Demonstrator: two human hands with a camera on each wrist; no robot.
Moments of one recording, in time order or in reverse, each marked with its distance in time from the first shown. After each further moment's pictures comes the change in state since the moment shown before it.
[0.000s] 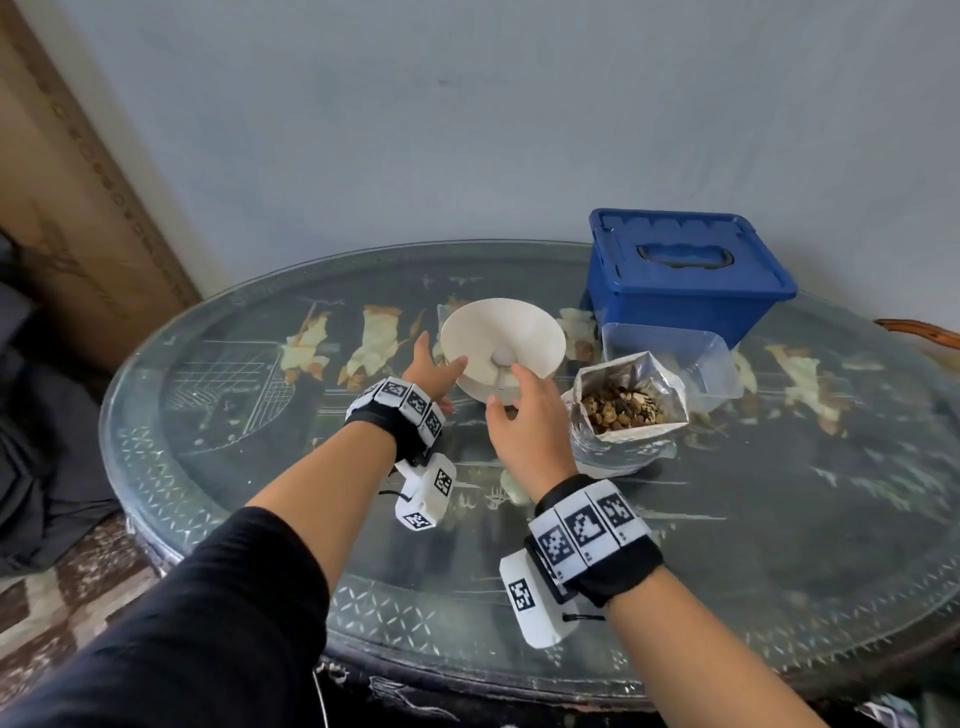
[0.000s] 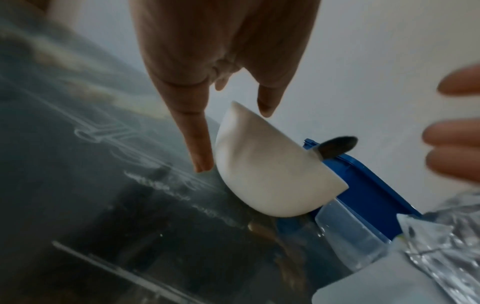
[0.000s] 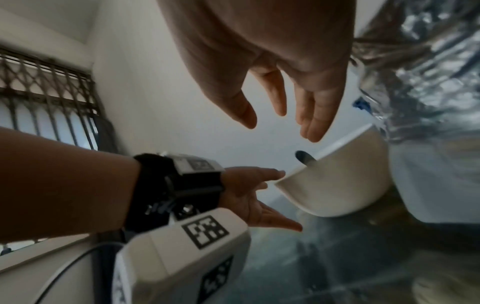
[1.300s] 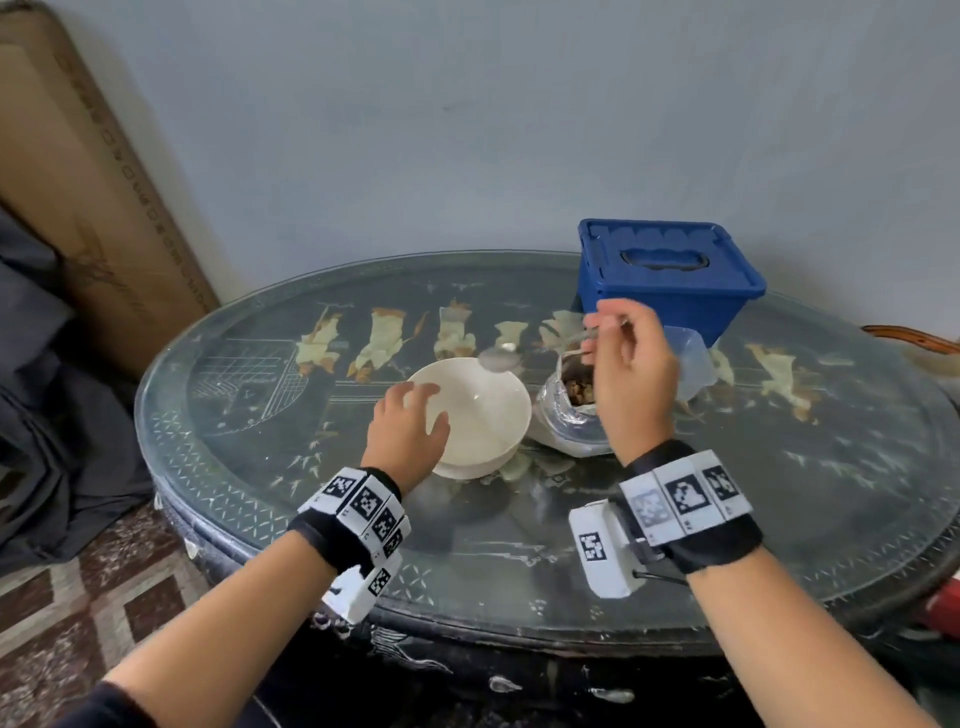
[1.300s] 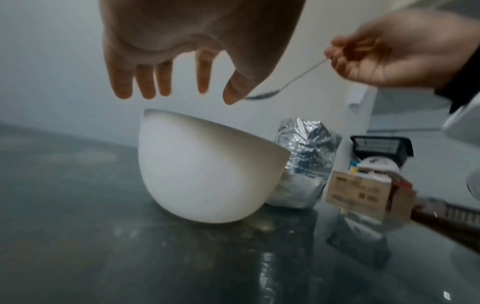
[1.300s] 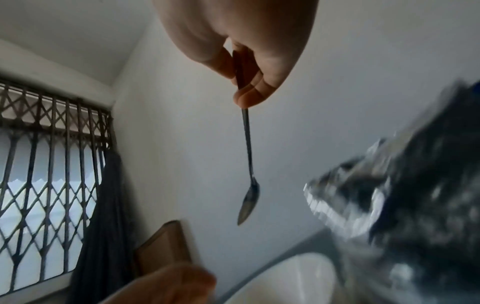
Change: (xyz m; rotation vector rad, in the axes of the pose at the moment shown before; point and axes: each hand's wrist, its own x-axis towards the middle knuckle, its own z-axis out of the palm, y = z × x) left_hand -0.115 -0.045 -0.005 0.513 0.271 0.397; right_hand -0.024 -0.001 -0.091 0.376 0.457 -0.346
